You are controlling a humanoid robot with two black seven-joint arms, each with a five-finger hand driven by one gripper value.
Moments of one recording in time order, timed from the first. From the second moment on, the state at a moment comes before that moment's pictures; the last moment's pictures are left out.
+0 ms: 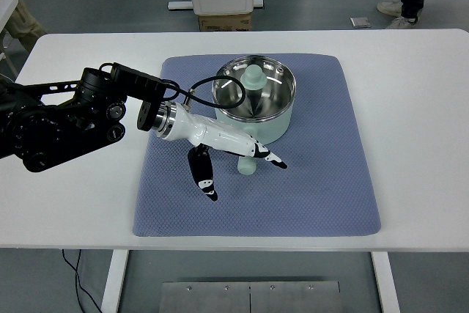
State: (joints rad) left arm -1.24 0.43 -0.10 -1.27 1.46 -0.47 -0.42; right arm 0.05 0.00 0.56 0.09 -0.45 -0.02 0.04
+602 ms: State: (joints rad) left arm -1.25 0.44 -0.09 -1.26 1.58 -0.47 -0.46; right arm 0.05 0.00 0.56 0.09 -0.45 -0.02 0.04
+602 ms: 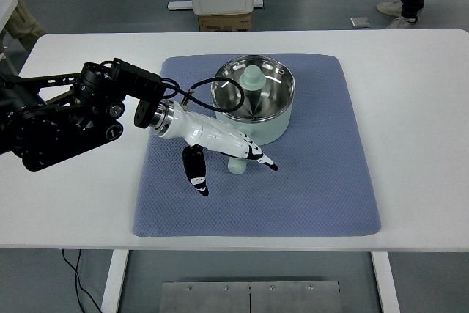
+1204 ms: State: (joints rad) left arm -1.26 0.45 -0.07 -1.26 1.68 -0.47 -0.52; right arm 0.05 0.00 0.56 0.09 -0.45 -0.02 0.04
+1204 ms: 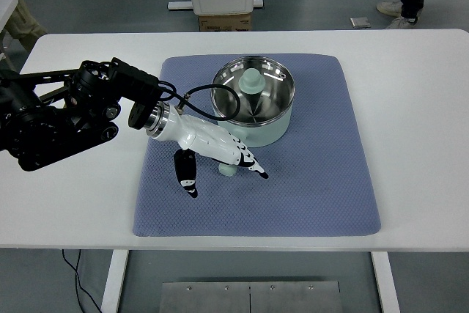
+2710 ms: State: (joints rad) left arm -1.30 0.49 -0.06 -1.21 1.84 -0.46 -0.61; right arm 0.05 0.00 0.56 0.09 -0.45 -0.02 0.04
